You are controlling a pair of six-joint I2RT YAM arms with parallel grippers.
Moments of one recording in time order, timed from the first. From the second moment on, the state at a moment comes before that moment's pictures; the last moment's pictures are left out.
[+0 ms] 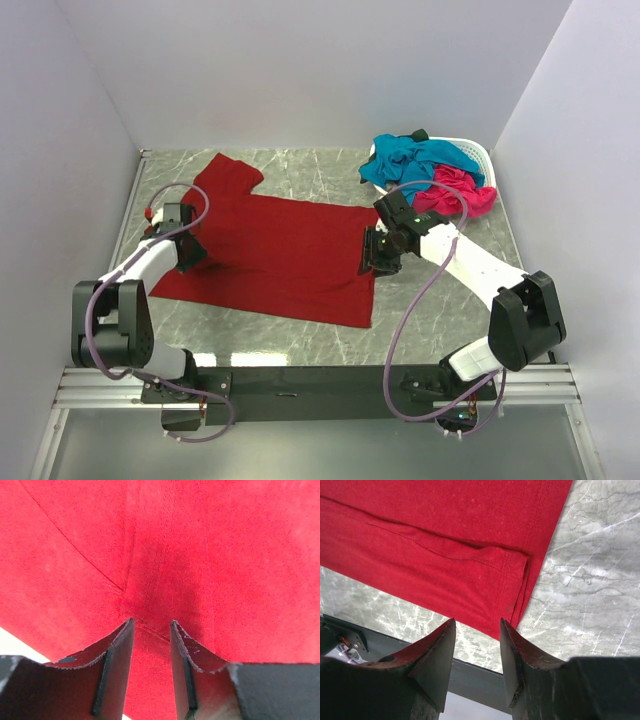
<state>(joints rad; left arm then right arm) 0.02 1.45 0.81 -0.41 -0.25 -0.65 0.48 1.46 1.08 -0.77 -0.18 0.57</state>
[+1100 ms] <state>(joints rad) 0.10 1.50 0.78 -0.37 -0.18 -0.62 0.48 1.46 1.08 -0.78 -0.18 0.57</state>
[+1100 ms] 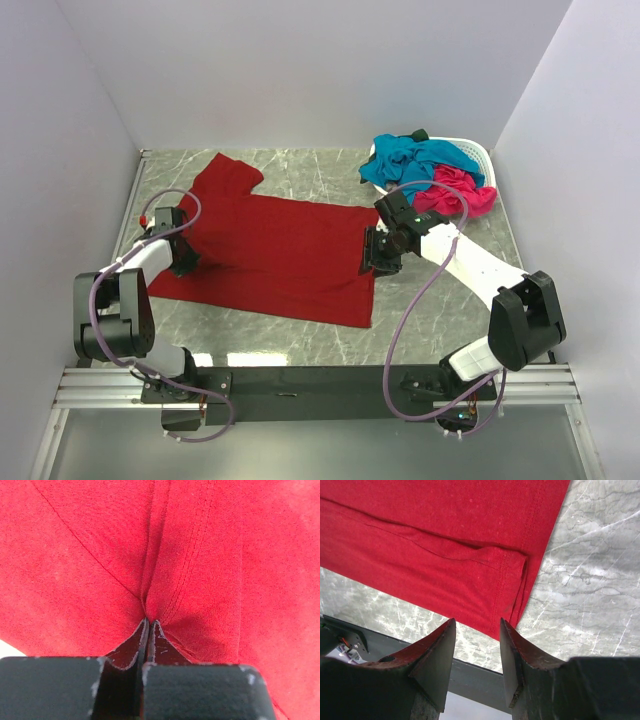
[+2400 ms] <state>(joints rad) -0.04 1.83 1.26 -0.45 -0.01 -0.58 0.48 1.49 1.08 -0.78 -0.20 0.56</state>
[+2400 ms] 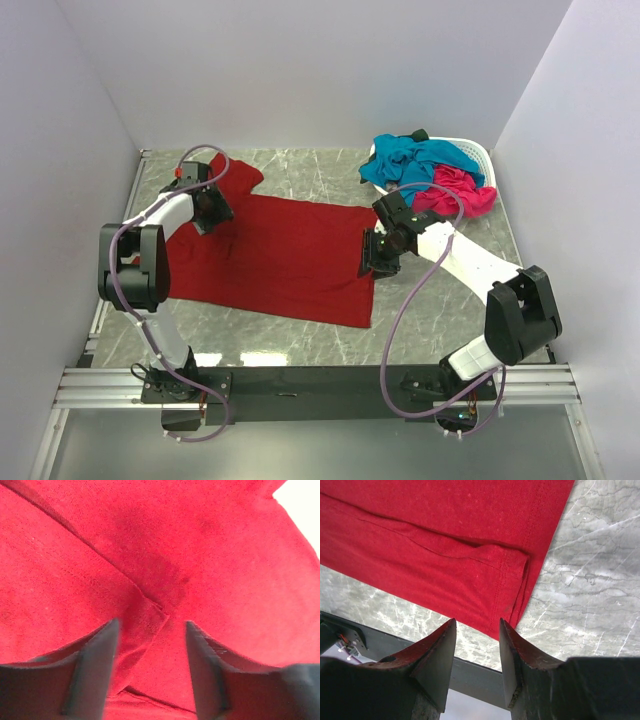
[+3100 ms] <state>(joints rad) 0.02 1.79 1.12 -0.36 0.04 -0.63 0.48 1.78 1.27 -0.75 -0.14 0.47</state>
